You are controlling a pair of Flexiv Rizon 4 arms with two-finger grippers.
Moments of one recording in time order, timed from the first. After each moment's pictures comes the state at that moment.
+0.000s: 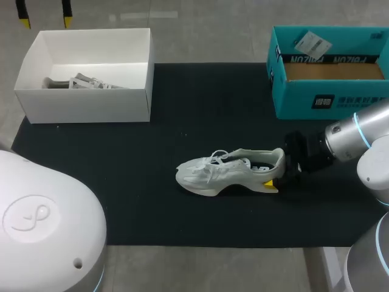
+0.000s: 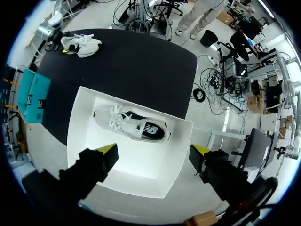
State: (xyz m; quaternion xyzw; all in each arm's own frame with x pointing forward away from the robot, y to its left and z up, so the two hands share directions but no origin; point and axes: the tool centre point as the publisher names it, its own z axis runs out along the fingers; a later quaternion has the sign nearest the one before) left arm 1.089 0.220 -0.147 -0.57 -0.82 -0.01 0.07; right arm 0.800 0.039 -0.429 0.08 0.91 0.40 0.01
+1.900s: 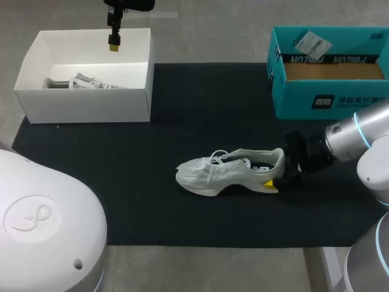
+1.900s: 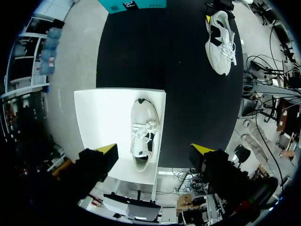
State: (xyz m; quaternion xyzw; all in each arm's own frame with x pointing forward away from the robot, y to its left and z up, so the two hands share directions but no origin) left arm 1.034 0.048 -0.149 0.06 -0.99 -0.12 -0.04; right arm 0.800 0.039 -0.429 0.08 0.91 0.40 0.01
